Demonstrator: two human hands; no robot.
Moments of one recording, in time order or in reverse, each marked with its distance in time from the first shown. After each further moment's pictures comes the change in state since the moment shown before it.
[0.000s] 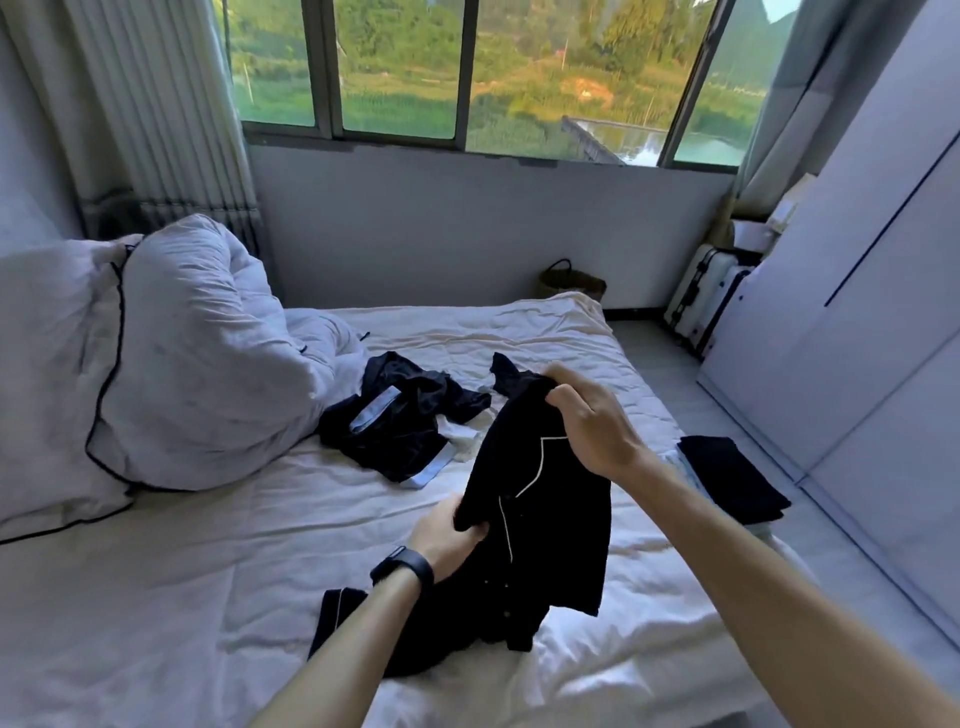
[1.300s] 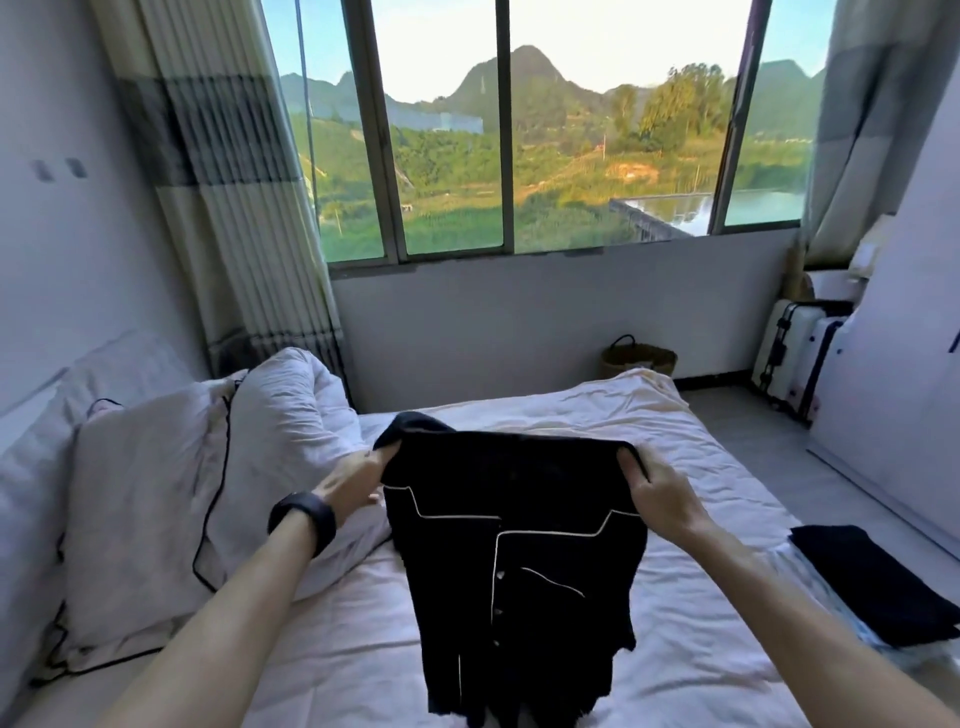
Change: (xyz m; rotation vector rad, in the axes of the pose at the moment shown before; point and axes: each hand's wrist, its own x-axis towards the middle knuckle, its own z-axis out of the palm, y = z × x) left_hand 0.009 0.109 -0.229 -0.212 0.361 -0.064; right_hand 0.067 0.063 -0.034 -0.103 0.163 0.179
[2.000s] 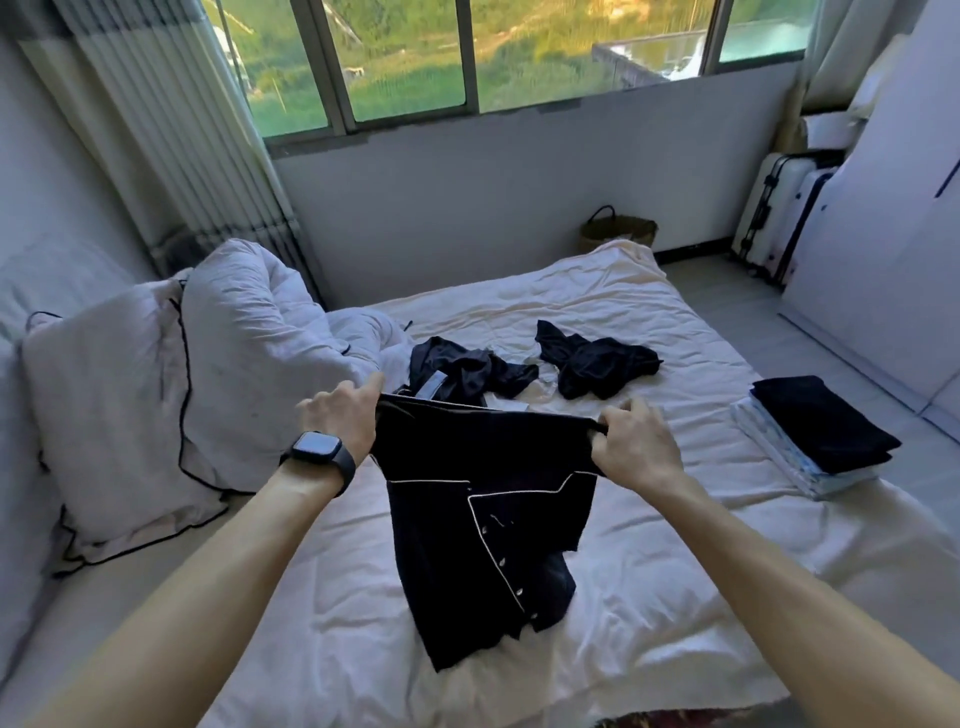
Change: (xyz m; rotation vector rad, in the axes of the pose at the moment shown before) left_hand -0.035 -0.054 0.061 1.452 0.272 0.315; right_hand -0.070 0.066 0.040 -0.577 -0.106 0.180
